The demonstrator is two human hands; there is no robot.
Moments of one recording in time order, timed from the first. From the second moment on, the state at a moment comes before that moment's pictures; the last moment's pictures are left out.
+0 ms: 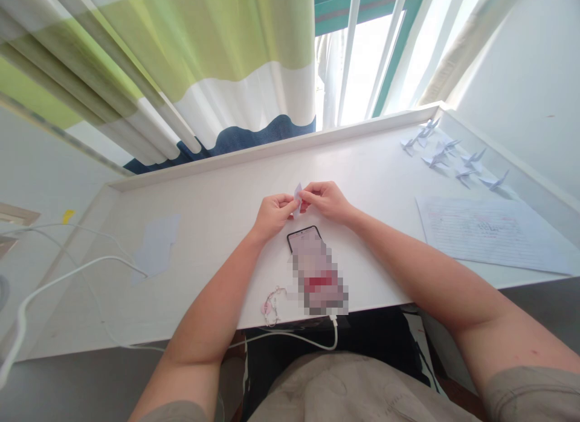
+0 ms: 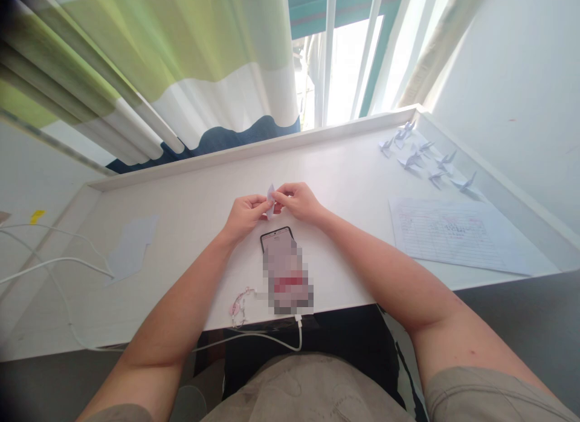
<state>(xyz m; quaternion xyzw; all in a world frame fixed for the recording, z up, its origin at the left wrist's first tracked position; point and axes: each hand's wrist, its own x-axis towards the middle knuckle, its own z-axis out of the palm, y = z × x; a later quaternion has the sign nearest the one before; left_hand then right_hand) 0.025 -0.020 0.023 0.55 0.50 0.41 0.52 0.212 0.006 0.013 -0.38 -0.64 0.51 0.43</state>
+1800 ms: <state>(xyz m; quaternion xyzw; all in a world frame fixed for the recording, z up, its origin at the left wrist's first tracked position) 0.029 -0.020 0.022 0.63 0.50 0.46 0.38 0.210 0.006 0.013 -0.39 -0.66 0.49 0.42</state>
